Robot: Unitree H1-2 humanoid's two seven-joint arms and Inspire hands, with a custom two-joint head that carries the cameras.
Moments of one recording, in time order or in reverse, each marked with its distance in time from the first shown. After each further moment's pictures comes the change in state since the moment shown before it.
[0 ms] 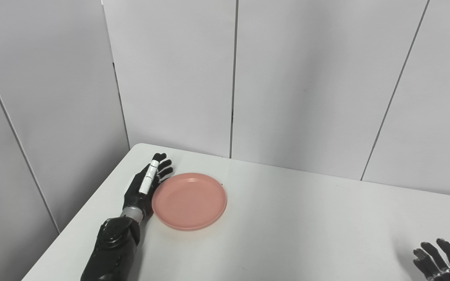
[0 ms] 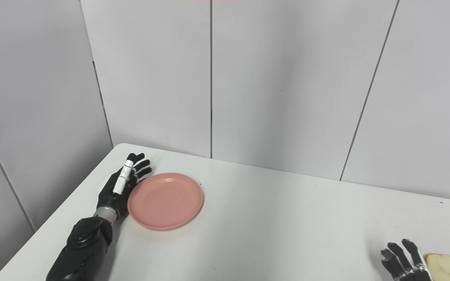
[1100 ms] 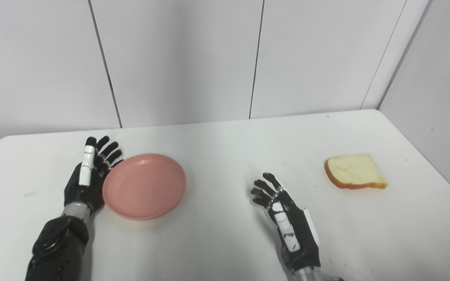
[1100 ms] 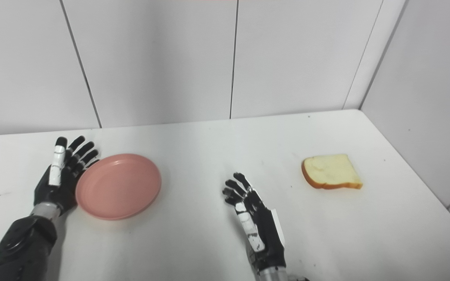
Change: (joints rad) left arm 0.019 -0.211 -0.063 -0.209 -0.024 0.226 -0.034; right arm 0.063 0.184 0.179 -0.110 -0.209 0.118 -0.172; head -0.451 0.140
